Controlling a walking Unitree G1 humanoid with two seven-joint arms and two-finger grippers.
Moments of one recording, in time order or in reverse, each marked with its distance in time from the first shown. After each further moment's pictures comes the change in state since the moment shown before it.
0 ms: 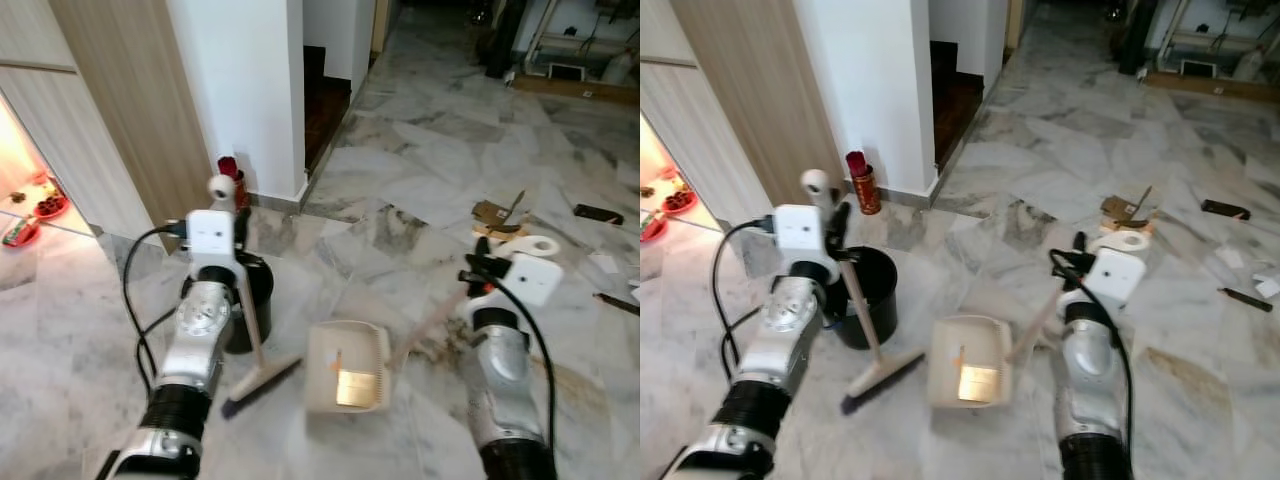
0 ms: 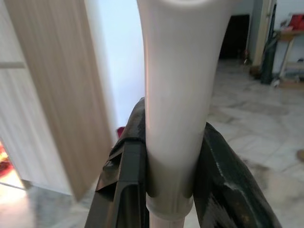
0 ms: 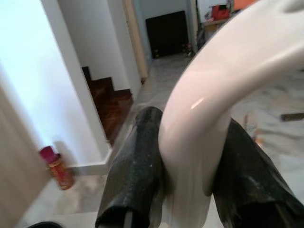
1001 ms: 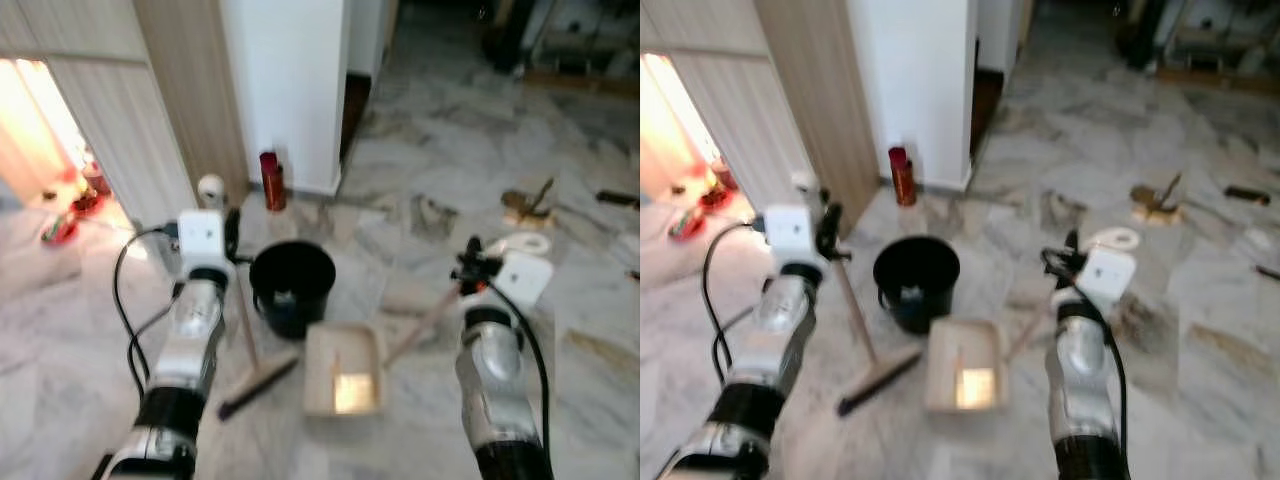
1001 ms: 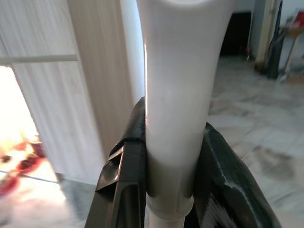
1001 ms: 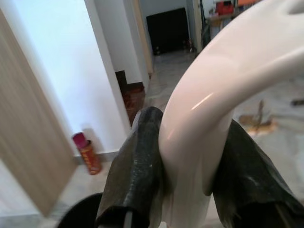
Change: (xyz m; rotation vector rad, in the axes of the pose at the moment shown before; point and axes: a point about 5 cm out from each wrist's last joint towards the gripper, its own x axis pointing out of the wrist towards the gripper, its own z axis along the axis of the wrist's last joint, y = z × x) left arm 0.001 0.004 0.000 0.021 0.000 0.001; right arm 0.002 0.001 0.001 0.006 -0.004 -0.003
